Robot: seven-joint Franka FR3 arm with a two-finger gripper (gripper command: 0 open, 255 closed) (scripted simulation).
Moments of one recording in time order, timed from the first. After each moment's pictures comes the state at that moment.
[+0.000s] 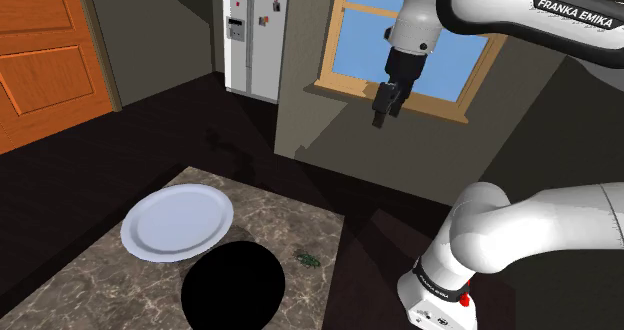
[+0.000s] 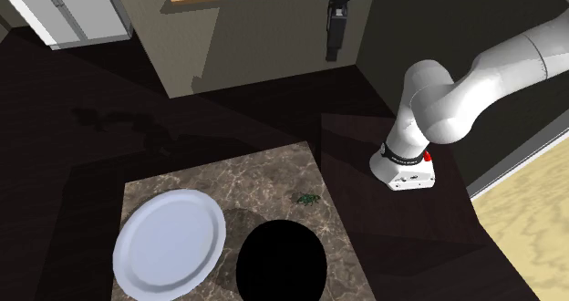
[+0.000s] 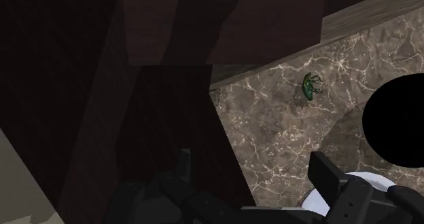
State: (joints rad) arm 0.02 -0.82 0.02 -2.28 -0.02 1.45 0.07
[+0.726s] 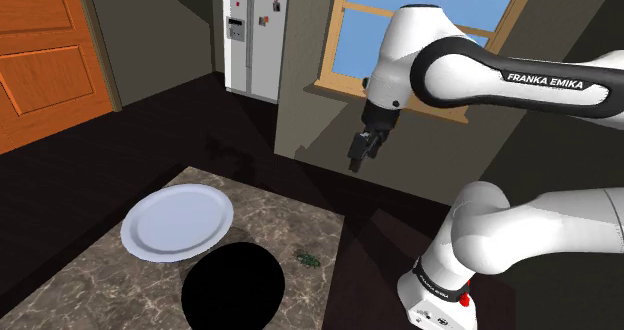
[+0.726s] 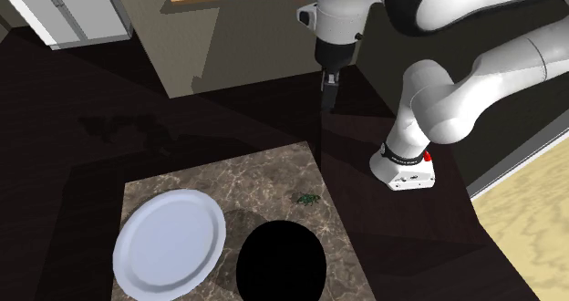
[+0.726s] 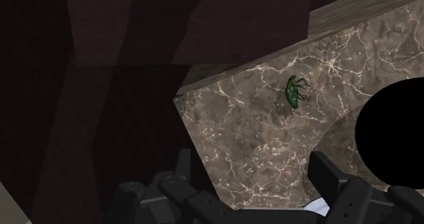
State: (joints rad) arm 0.07 -0.89 0.11 -2.58 0.09 1.71 0.16
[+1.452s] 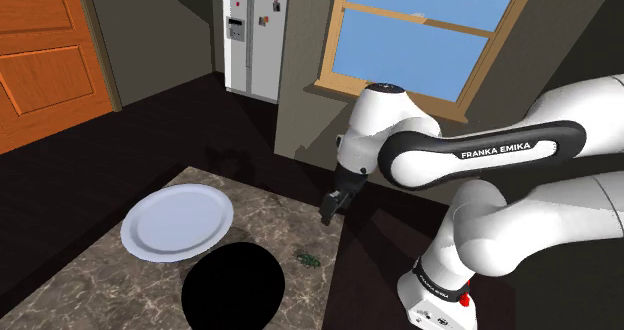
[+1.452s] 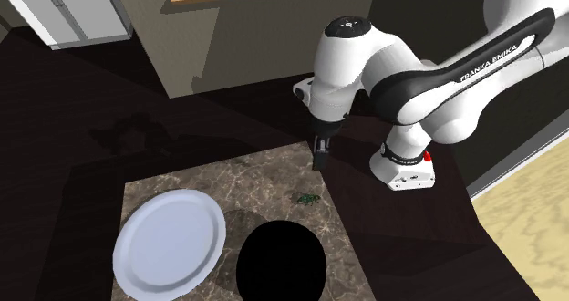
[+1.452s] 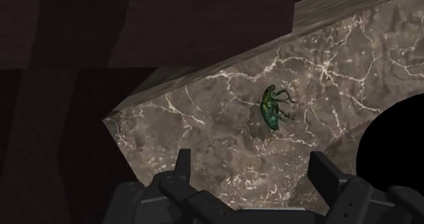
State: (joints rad) arm 0.17 -0.78 0.25 -2.86 0.25 2.14 0.26
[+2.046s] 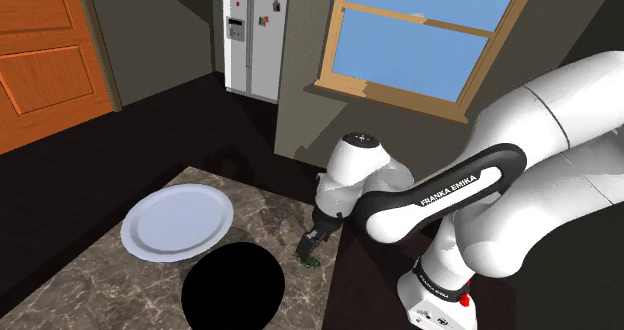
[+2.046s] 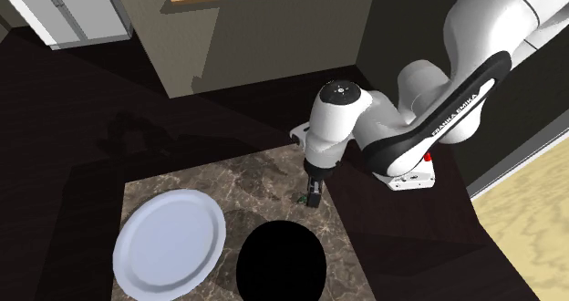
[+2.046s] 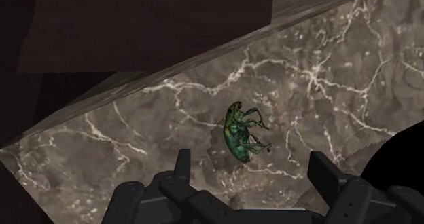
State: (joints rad) arm 0.25 -0.46 0.39 -2.92 0.38 2.56 0.33
